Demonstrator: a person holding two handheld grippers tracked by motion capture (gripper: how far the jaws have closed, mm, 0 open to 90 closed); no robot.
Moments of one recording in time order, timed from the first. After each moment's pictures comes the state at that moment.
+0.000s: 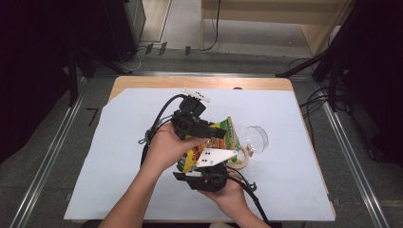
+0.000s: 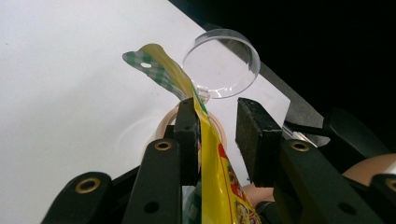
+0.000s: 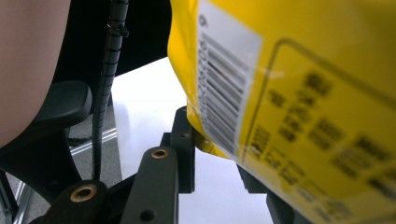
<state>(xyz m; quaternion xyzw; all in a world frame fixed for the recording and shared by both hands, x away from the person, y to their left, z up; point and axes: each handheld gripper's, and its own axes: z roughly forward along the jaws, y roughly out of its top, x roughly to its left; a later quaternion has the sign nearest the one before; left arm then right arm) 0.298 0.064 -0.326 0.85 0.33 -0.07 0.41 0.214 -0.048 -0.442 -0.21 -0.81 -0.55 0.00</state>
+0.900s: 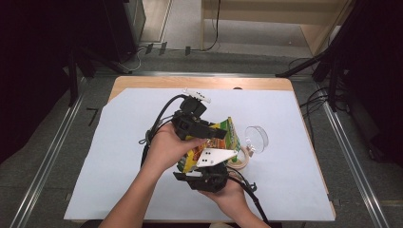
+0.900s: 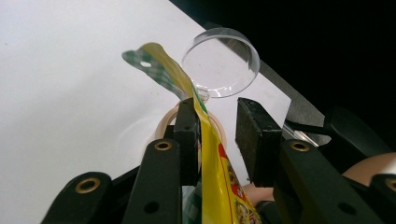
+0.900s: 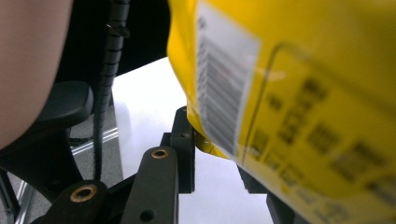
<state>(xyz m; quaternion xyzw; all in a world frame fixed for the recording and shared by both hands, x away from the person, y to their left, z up) 0.299 0.065 -0.326 0.85 0.33 -0.07 0.41 0.214 -0.048 -0.440 -0.21 -0.81 -0.55 0.00</state>
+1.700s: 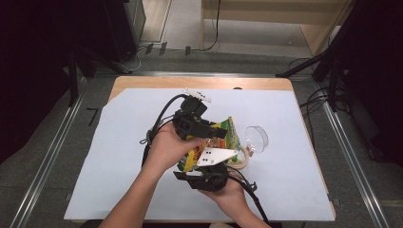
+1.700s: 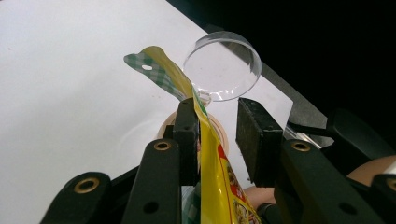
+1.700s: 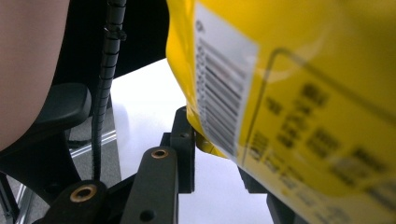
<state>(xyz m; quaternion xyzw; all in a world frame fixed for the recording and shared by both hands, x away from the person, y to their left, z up) 0.296 0.060 -0.324 0.85 0.32 -0.06 0.41 0.215 -0.049 -0.442 -0.21 -0.80 -0.55 0.01</state>
